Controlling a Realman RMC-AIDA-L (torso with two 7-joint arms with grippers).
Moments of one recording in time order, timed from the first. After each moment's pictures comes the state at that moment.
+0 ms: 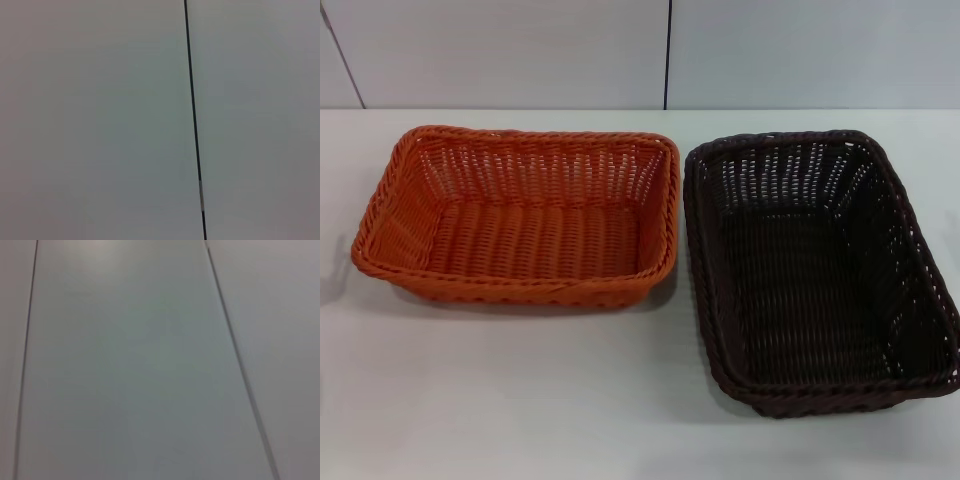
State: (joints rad) left arm -0.22 -2.07 -1.51 -0.25 2.80 1.21 -0.07; right arm 0.41 2.04 0.25 0.20 -1.55 -1.69 0.17
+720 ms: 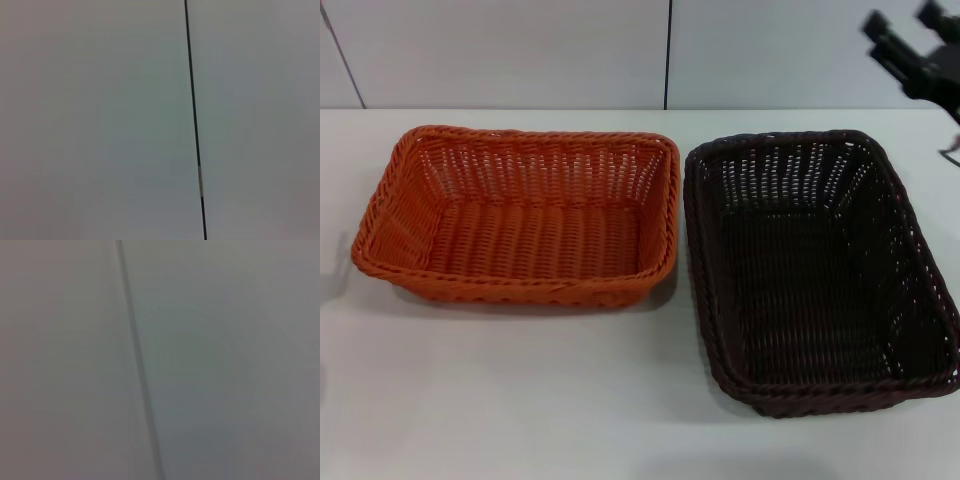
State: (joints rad) left arm -0.25 -2.07 -1.51 -0.23 2.80 1.17 -0.07; right arm 0.69 1.88 0.25 0.19 -1.91 -1.28 0.56
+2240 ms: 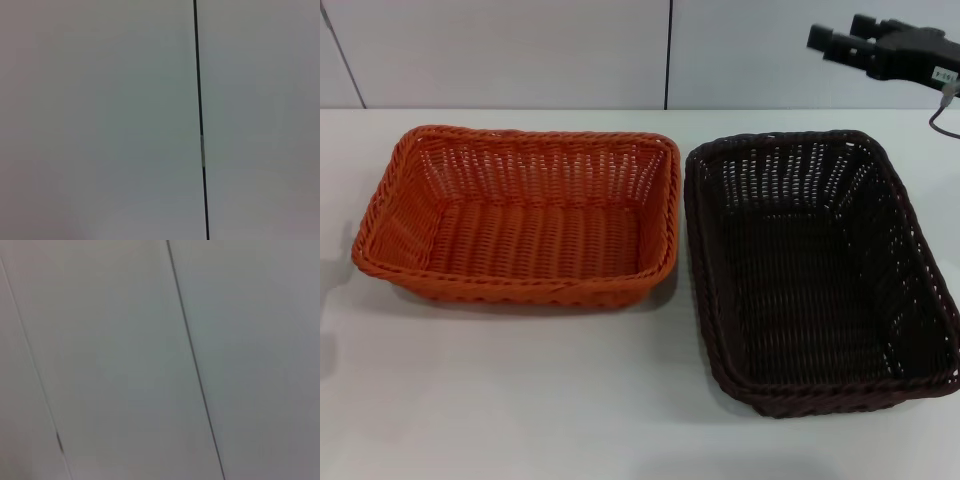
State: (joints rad) left arm -0.33 -2.07 -1.53 -0.21 2.77 1.04 -0.06; right arm 0.73 2.08 -0.49 -0.72 -1.88 -1.18 1.58
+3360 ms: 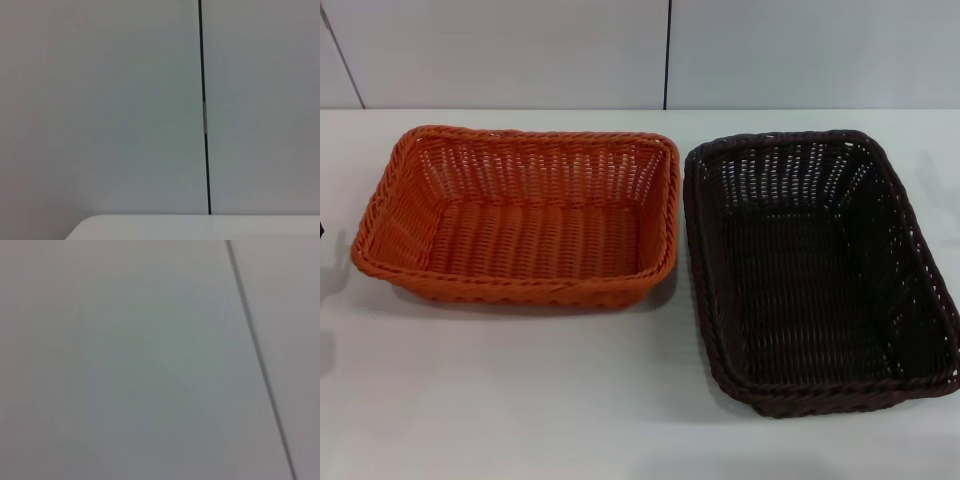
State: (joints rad) left arm -0.33 -2.07 -1.53 -0.19 2.77 0.97 -0.06; right arm 0.62 2.08 -0.49 -0.06 -0.72 -1.18 0.40
